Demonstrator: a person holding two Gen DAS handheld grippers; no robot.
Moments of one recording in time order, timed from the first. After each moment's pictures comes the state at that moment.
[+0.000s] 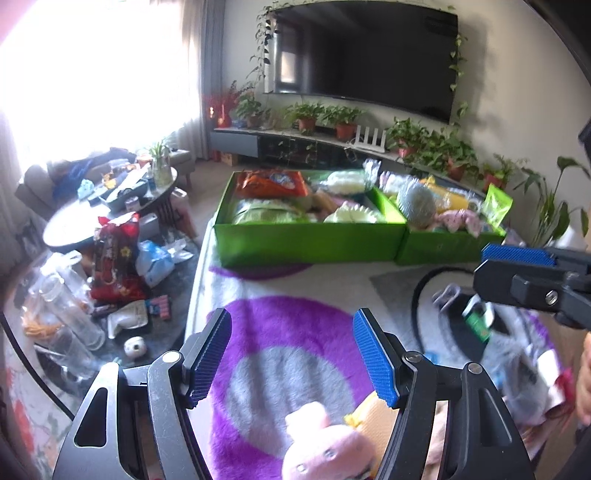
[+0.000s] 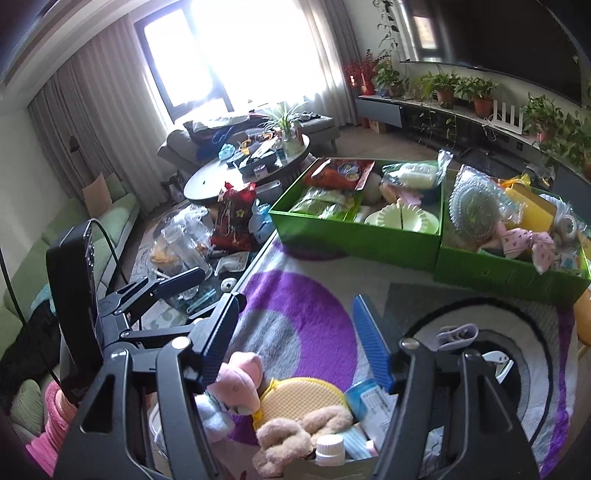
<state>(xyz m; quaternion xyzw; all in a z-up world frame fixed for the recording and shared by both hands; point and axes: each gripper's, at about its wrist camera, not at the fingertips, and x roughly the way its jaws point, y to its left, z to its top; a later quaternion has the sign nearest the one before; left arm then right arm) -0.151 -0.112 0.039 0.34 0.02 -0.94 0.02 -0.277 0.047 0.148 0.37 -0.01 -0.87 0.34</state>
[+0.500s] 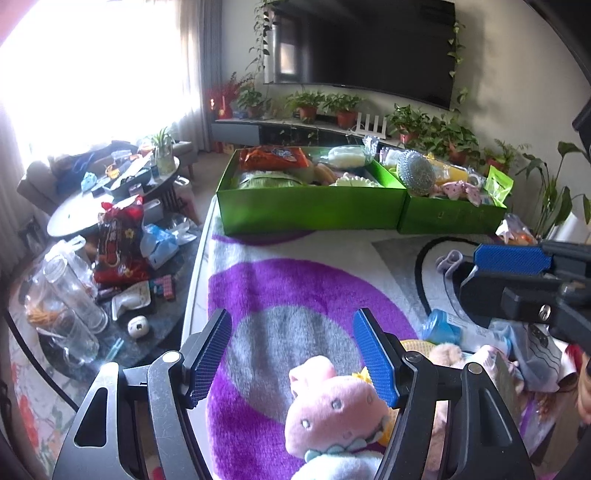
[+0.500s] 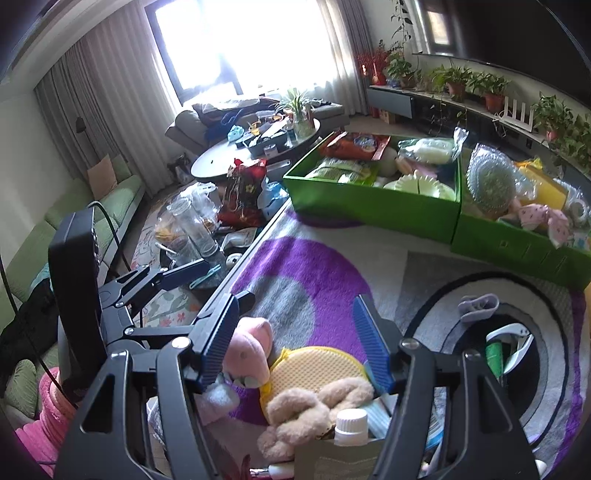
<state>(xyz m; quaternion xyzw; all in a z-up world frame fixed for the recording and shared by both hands) -0.125 -0.109 0.016 0.35 0.03 -0.93 0.02 -0.252 0.036 0.119 0.38 0.01 -0.85 0.35</state>
